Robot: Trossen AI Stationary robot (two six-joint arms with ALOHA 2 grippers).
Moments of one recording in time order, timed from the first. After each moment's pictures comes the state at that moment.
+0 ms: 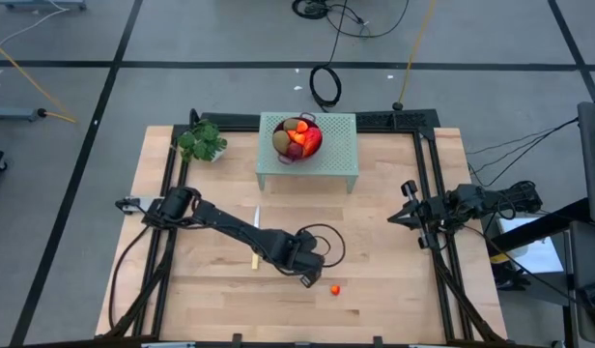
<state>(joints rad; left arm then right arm) -0.33 2.15 1.69 -0.81 -0.17 -1.02 0.23 0.00 0.14 0.00 -0.03 -0.06</state>
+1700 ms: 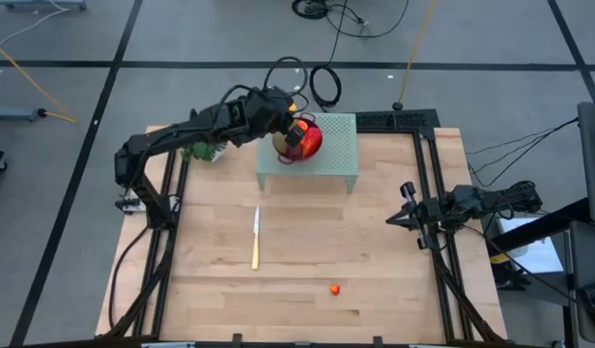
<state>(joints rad) 0.30 1.69 1.82 -0.74 -0.51 -0.15 0.23 0.01 0.14 -0.07 -0.03 -0.06</state>
